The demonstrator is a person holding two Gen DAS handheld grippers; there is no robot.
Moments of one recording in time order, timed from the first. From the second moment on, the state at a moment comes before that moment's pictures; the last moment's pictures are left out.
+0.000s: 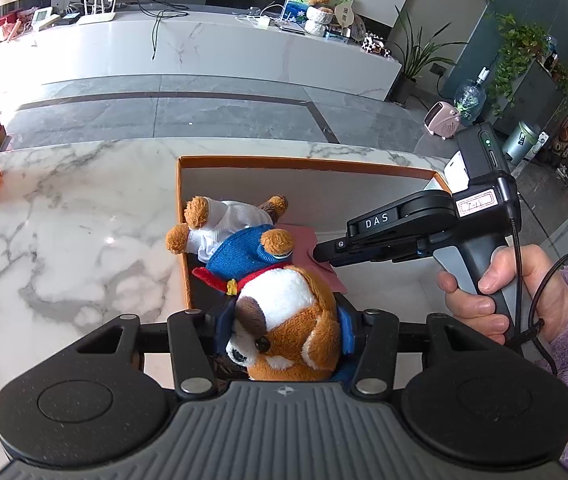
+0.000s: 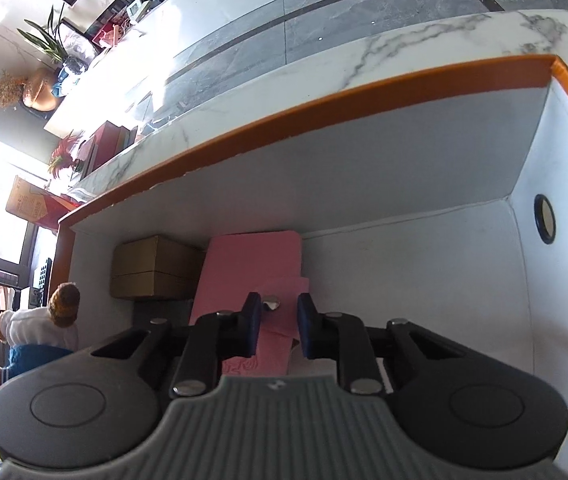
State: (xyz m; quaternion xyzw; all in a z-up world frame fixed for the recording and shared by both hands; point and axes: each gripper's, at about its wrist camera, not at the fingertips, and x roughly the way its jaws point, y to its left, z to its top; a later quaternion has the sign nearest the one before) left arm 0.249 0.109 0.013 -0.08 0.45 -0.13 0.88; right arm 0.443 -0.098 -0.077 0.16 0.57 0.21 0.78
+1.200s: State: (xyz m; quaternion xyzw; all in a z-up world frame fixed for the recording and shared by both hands) left arm 0.288 -0.003 -0.042 -0.05 0.54 -0.25 0.80; right arm 0.362 -0.150 -0.015 0.00 0.51 0.22 0.83
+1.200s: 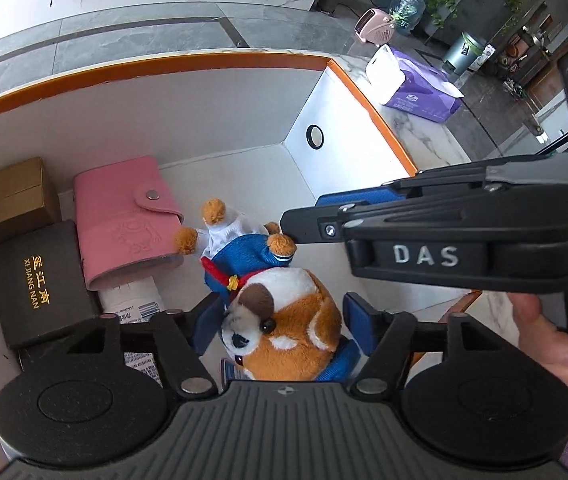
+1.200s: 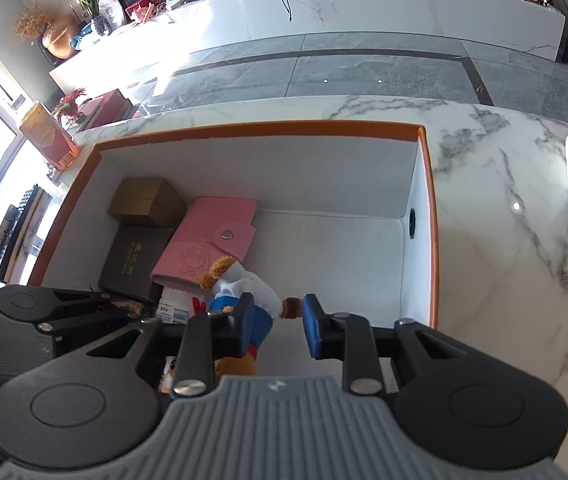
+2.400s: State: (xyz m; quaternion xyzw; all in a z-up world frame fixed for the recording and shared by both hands) left arm 0.112 0.069 0.030 -0.06 0.47 -0.10 0.88; right arm 0.199 -0.151 0.023 0.01 0.44 0.30 0.84
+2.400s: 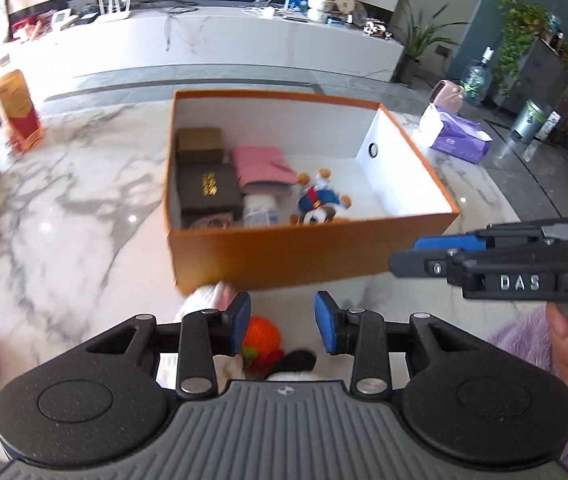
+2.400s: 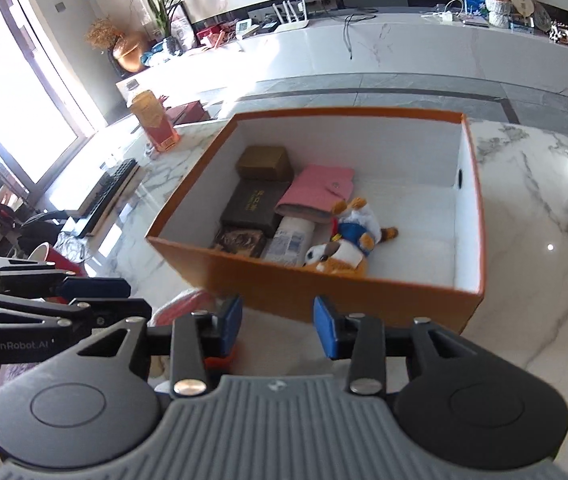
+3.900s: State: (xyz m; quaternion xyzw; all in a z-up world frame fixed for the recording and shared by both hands) left arm 0.053 0.088 -0.009 0.00 0.47 -0.05 0.88; right arm 0.125 -0.056 -0.065 -0.14 0.50 0.33 0.79
